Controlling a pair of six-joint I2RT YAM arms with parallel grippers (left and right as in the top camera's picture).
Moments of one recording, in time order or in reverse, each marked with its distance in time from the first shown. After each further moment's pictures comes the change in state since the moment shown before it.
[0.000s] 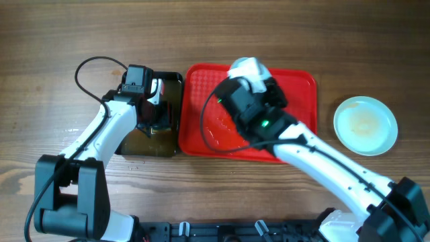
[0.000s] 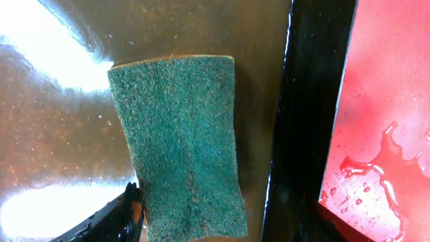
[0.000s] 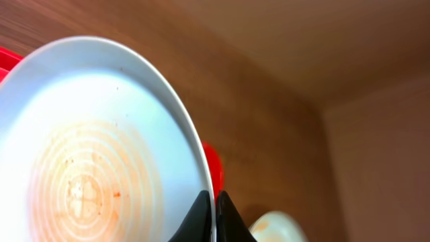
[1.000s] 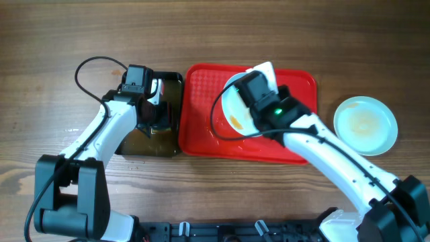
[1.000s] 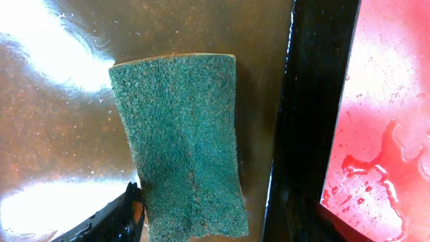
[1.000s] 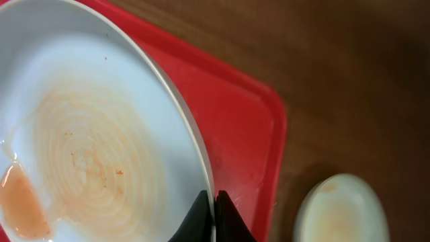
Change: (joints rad) left arm 0.000 0.000 0.000 -0.003 -0.003 0.000; right arm -0.066 0.003 0.002 -0.130 -0.269 0.045
